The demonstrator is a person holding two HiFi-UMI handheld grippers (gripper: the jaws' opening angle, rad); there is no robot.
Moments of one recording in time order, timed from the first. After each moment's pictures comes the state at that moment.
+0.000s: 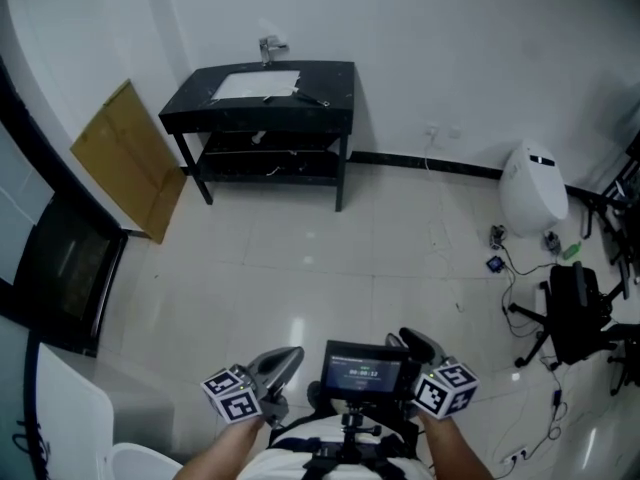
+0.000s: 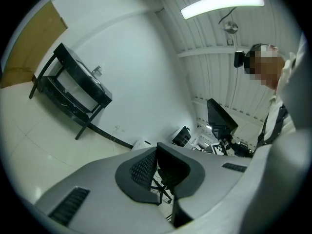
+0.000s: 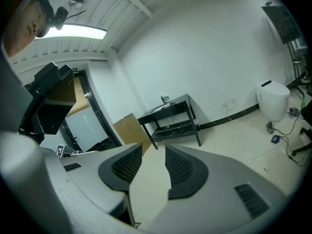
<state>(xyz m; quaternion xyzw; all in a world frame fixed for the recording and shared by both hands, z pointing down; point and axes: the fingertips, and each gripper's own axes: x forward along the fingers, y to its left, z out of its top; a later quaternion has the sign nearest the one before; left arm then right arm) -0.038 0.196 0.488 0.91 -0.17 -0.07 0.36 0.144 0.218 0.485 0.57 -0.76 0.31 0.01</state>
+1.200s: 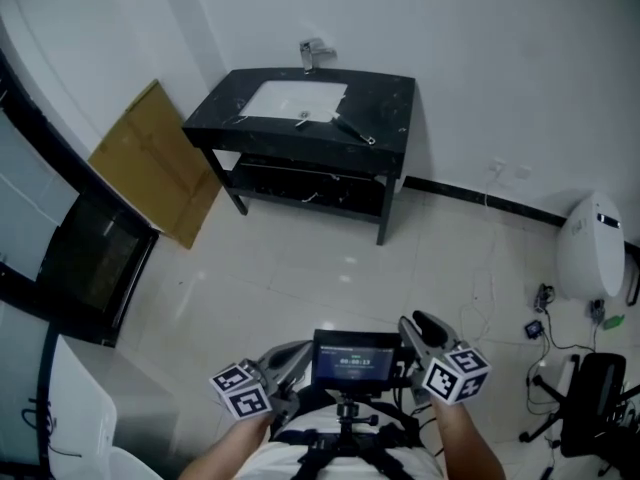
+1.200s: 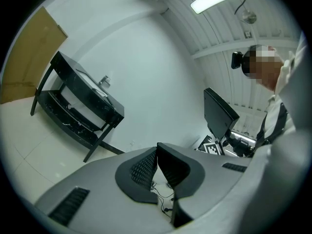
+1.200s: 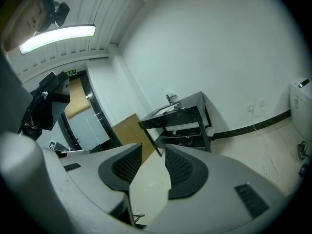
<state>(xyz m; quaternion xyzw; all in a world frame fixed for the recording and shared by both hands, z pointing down) 0.063 -0.079 0.475 0.89 -0.27 -0.08 0.35 0.249 -0.118 0.497 0.49 -0.82 0.31 0.03</state>
